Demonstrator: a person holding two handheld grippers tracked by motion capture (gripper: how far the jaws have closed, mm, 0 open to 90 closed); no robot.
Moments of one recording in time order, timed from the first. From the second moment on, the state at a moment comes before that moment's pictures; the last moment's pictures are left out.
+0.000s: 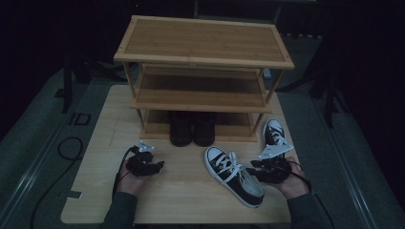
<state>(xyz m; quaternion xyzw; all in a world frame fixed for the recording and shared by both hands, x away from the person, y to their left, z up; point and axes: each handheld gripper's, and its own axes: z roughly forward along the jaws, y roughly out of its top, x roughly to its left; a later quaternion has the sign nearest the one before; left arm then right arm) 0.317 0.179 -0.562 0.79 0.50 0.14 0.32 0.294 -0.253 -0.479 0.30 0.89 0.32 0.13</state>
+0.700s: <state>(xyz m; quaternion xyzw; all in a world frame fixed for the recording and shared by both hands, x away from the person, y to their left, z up) 0.318 0.180 -0.562 0.79 0.50 0.14 0.32 0.318 -0.284 -0.481 0.39 0.86 0.27 0.19</state>
